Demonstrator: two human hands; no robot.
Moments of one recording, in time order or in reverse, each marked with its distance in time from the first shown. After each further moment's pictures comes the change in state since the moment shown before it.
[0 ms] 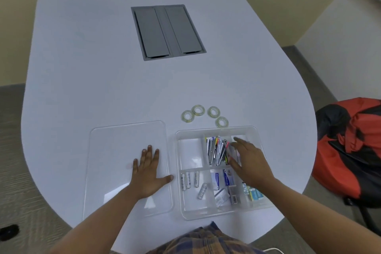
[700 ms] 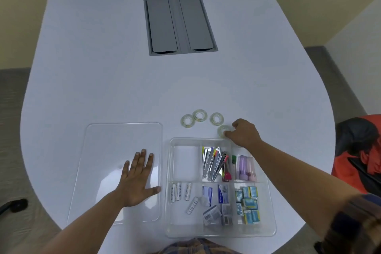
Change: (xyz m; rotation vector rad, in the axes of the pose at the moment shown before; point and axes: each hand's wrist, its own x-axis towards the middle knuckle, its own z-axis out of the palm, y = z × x) left_hand 0.007 -0.005 0.007 0.149 -0.122 -0.023; right_hand 0.158 0.028 -0.006 0.182 -0.232 0.363
